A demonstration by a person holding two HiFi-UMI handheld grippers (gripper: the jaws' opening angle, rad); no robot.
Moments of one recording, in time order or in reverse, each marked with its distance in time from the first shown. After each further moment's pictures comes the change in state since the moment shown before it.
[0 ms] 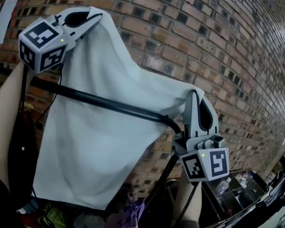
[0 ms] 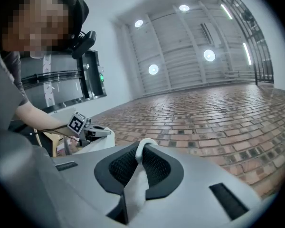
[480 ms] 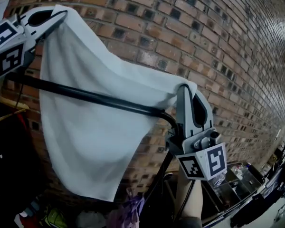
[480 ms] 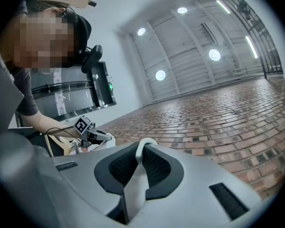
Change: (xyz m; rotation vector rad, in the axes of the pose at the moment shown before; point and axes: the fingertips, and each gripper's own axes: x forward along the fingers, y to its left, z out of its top) left arm -0.070 0.024 0.003 -0.061 0.096 -0.016; right arm -0.002 0.035 0.025 -0.006 -0.093 0.117
